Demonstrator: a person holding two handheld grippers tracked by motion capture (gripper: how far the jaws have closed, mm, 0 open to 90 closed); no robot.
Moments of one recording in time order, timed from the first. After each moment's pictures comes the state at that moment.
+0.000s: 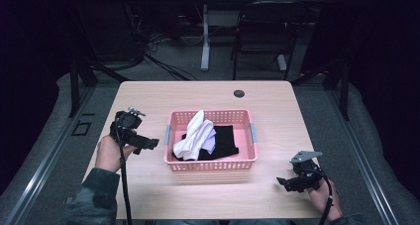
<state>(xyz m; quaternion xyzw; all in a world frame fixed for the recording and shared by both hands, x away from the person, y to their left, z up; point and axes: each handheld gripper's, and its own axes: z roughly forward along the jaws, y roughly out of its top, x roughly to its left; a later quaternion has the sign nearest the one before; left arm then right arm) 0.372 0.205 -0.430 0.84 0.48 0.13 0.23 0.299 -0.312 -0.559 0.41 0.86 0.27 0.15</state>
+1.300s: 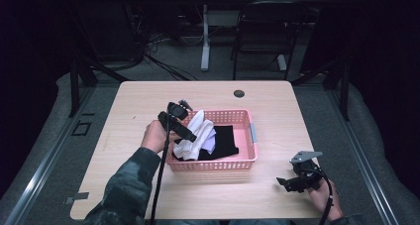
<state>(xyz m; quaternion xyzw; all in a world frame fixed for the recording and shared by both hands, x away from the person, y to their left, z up) 0.437 0.098 -0.468 0.90 0.40 0.06 0.18 0.300 -0.312 -0.559 0.41 0.86 0.27 0.15</state>
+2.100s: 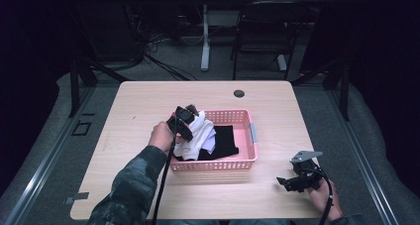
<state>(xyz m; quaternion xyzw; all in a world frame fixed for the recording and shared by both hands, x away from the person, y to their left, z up) 0.446 0.083 -0.490 0.91 0.39 0.04 0.13 0.300 -0.312 -0.560 0.41 0.86 0.27 0.15</state>
